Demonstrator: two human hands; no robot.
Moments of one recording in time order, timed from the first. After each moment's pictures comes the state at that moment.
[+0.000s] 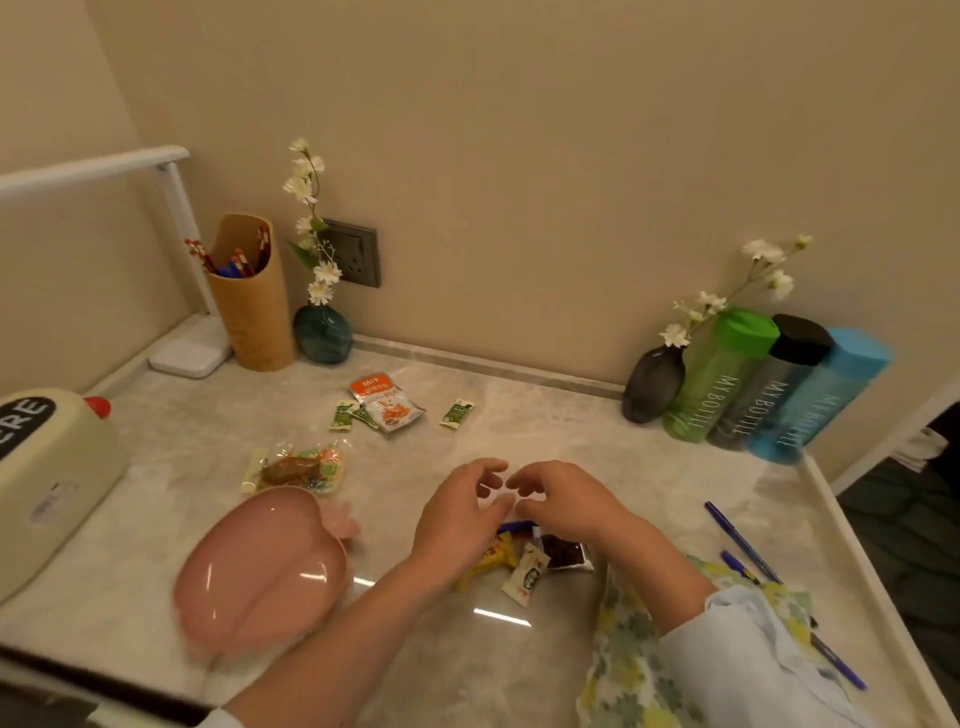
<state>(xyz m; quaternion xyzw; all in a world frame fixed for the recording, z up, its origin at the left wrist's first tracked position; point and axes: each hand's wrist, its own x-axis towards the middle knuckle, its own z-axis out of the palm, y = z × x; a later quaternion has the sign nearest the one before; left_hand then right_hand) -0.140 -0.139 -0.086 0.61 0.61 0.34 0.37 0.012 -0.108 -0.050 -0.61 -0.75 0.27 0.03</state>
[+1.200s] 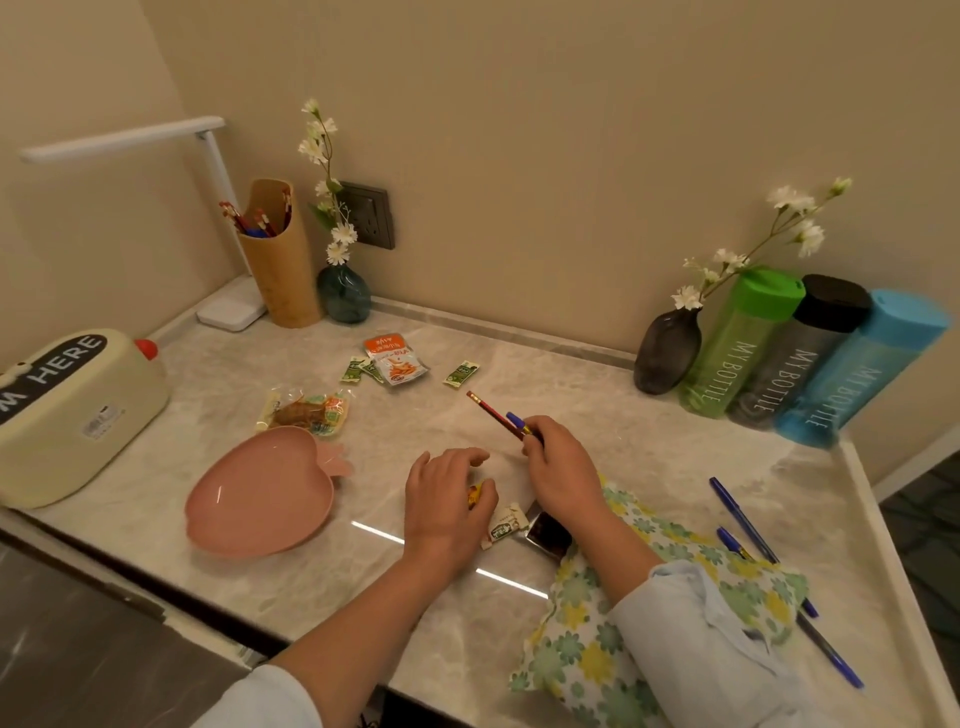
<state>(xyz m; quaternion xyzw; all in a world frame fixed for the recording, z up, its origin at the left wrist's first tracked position) -0.112 -0.170 -0.126 0.64 0.69 0.33 0.12 0.028 -0.110 -0.100 -0.59 -0.71 0.27 0.27</state>
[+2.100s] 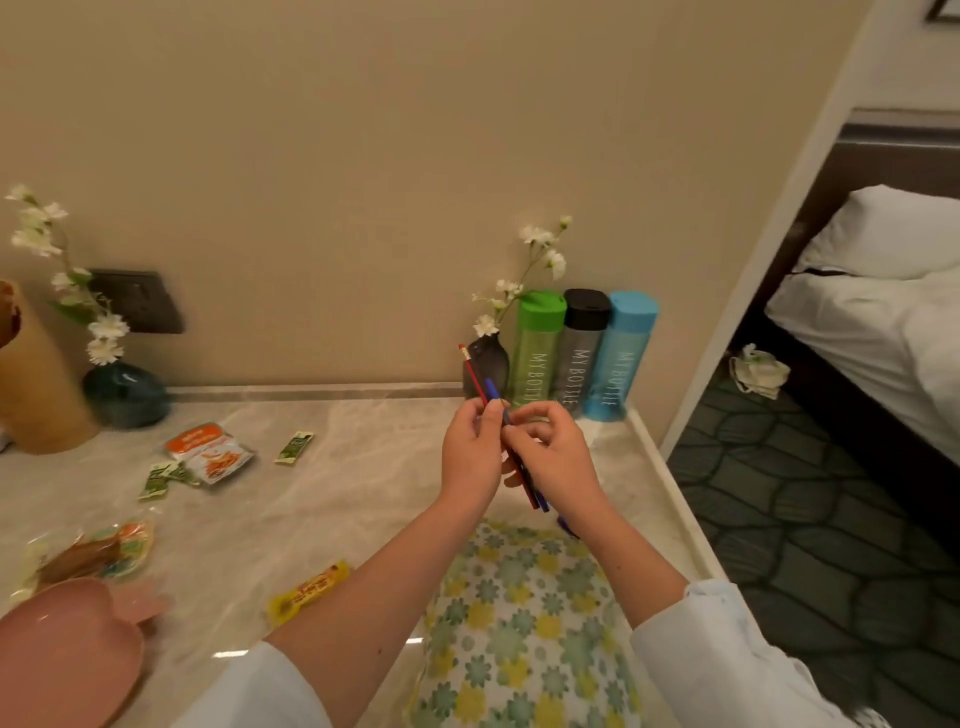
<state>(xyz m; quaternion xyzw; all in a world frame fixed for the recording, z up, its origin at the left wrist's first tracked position) 0.061 -0.116 -0.025 0.50 0.47 0.50 0.53 0.151 -0.151 -0.014 -0.59 -0.43 0.41 0.55</state>
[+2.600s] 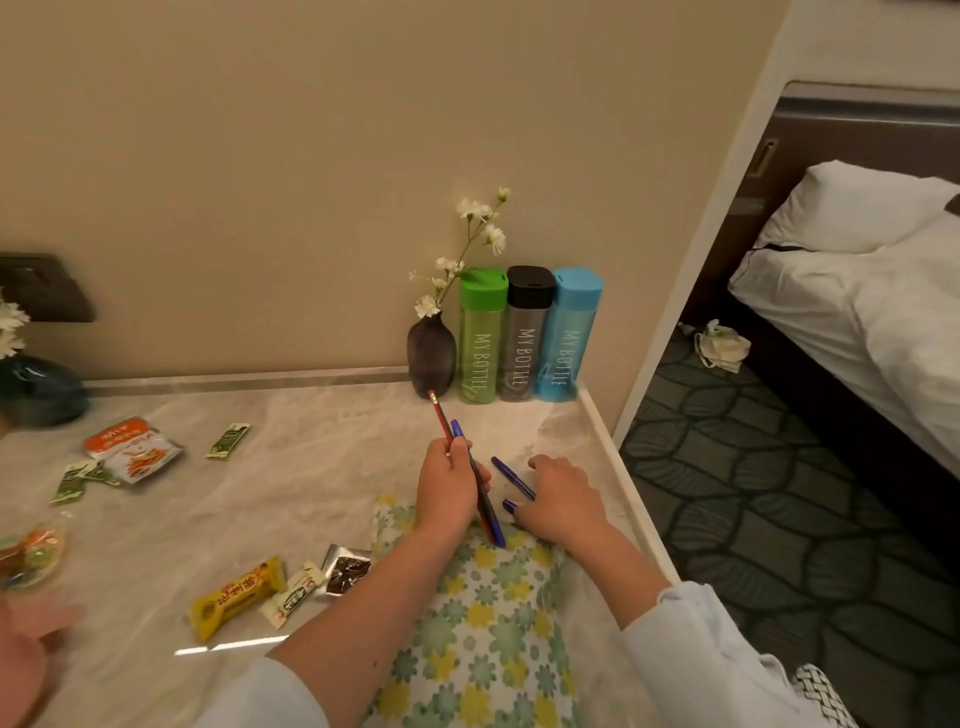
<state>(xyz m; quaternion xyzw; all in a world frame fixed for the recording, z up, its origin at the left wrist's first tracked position) 0.104 -0.130 -0.080 0.48 0.56 0.42 0.53 0.221 -0.172 -0.071 -0.82 -0.54 0.20 0.06</state>
